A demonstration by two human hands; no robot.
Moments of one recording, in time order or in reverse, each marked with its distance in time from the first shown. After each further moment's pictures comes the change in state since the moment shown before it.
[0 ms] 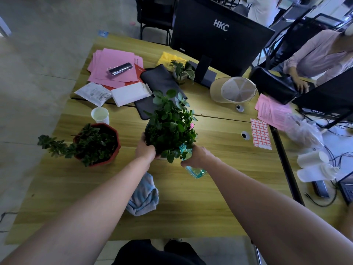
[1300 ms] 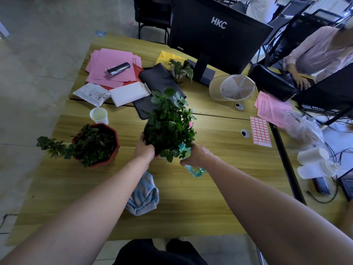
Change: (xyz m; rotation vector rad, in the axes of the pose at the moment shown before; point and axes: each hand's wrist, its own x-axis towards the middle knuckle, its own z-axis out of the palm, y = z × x) left_hand 0.009 -0.007 0.000 0.004 -0.015 0.003; right_hand 0.008 0.003 0.005 0.009 0.016 -0.006
